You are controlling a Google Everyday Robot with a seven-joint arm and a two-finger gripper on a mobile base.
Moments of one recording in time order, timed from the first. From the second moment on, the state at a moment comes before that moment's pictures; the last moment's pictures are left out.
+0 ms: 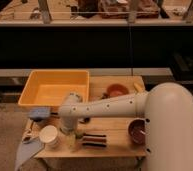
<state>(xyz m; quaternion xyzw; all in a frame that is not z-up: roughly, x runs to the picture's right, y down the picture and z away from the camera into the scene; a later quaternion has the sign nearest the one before) -0.159 0.247 0.797 -0.35 -0.17 -0.12 0.91</state>
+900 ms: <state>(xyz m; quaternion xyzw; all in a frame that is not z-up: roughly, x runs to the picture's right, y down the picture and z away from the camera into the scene) -0.151 0.258 0.804 -0.35 -0.16 -0.11 0.92</state>
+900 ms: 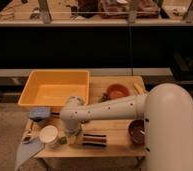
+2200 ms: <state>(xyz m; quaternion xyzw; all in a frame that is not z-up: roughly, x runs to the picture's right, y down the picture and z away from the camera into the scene) -0.126 0.153 0.749 -0.29 -0.14 -0.11 0.94</state>
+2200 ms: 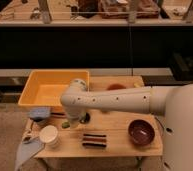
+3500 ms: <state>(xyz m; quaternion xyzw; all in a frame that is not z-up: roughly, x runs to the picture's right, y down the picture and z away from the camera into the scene) -0.303 0.168 0.684 -0.31 -0.25 -0.23 0.89</state>
